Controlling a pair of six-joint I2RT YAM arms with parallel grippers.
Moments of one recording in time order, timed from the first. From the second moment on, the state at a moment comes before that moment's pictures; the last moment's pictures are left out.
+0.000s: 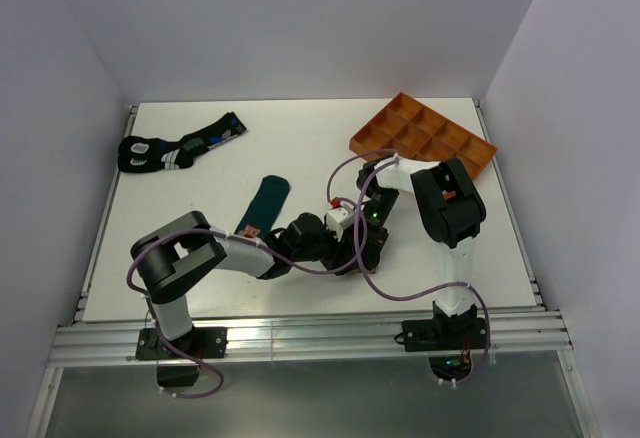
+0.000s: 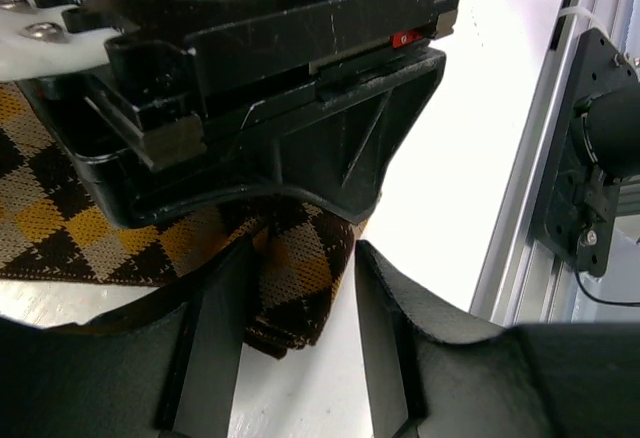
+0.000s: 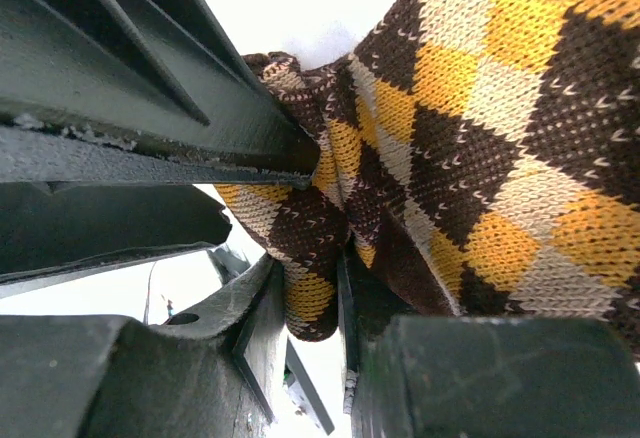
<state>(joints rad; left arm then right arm) -1.02 1.79 0.72 0.63 0.28 -0.38 0.40 2.05 1.26 -1.26 -0.65 -0.82</state>
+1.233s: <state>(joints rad) -0.95 1.90 0.59 0.94 0.44 -0.89 0.32 1.37 0.91 -0.82 -0.50 -0.58</state>
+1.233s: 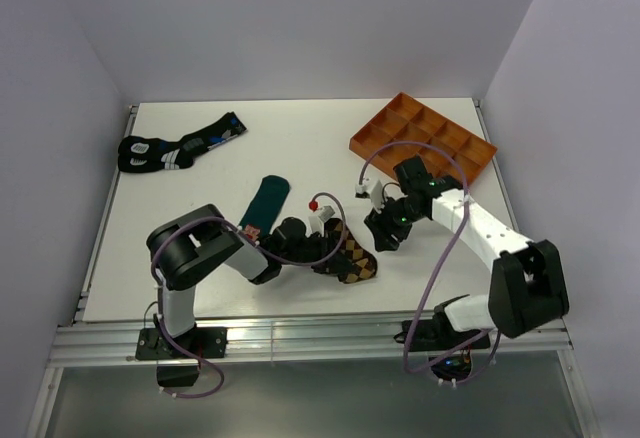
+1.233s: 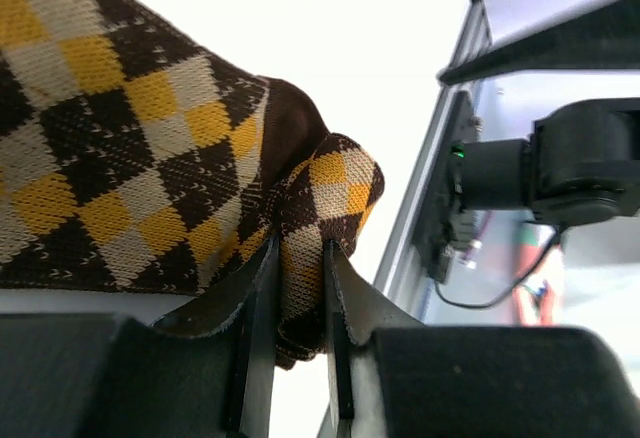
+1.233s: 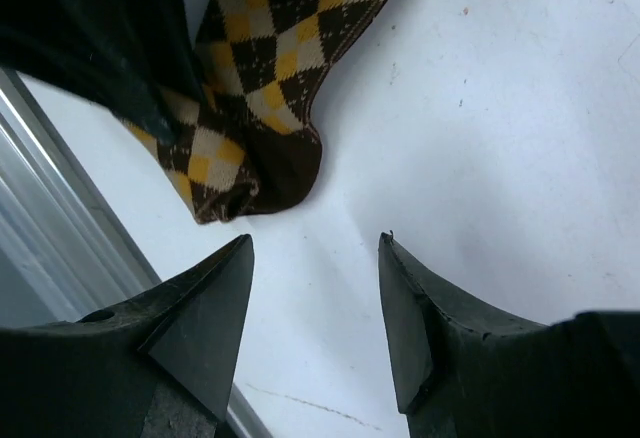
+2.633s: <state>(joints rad) -0.82 2.01 0.85 0.48 0.83 -0.96 0.79 1.20 0.50 -0.39 -0.26 -0.78</state>
